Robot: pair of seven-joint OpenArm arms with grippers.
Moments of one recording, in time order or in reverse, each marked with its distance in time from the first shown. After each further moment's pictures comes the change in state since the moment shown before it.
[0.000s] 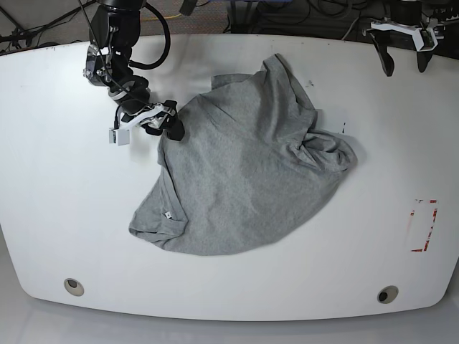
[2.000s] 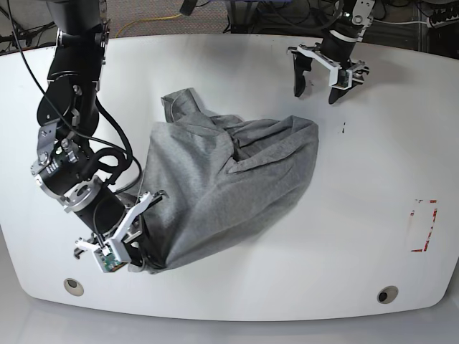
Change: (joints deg) left arm -22.9 -3.1 30.4 -14.6 7.9 0.1 4.4; right arm 31.1 17.2 -15.9 26.9 -10.0 3.1 -10.3
